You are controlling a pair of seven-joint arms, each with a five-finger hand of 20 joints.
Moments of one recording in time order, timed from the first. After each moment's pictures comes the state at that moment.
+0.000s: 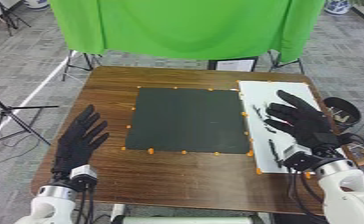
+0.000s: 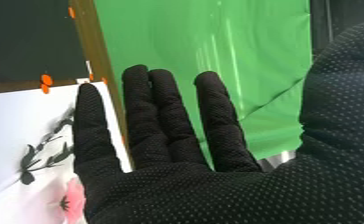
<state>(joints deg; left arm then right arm) 125.0 -58.0 -90.9 -119.4 36.6 7.8 15.9 -116.3 -70.3 103.4 -120.1 -53.9 -6.0 6.3</state>
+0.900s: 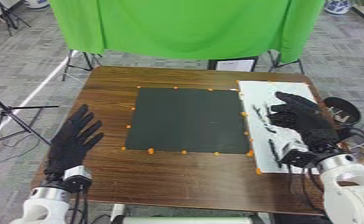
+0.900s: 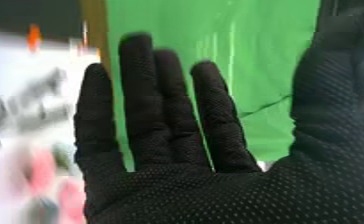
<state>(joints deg) 127.0 -57.7 -93.4 -120.7 36.6 8.0 16.1 -115.7 -64.0 100.7 -121.6 -67.3 2.8 6.9</state>
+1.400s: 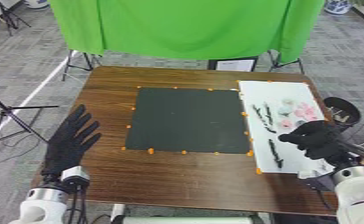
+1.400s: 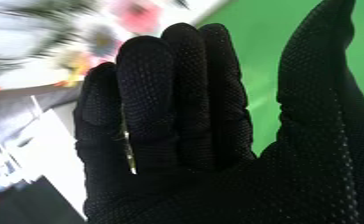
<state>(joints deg) 128.1 -57.7 -94.3 -120.9 36.6 8.0 16.3 -128.7 -50.4 101.5 -130.5 -110.9 4.6 27.9</state>
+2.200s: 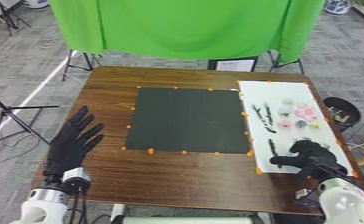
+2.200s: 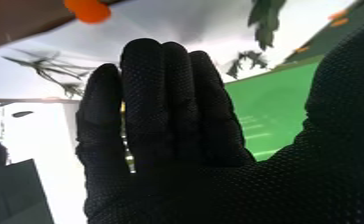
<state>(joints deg) 128.1 -57.8 -94.2 -120.8 36.7 7.0 15.4 -127.4 -52.1 95.3 -126.3 -127.1 -4.8 32.2</state>
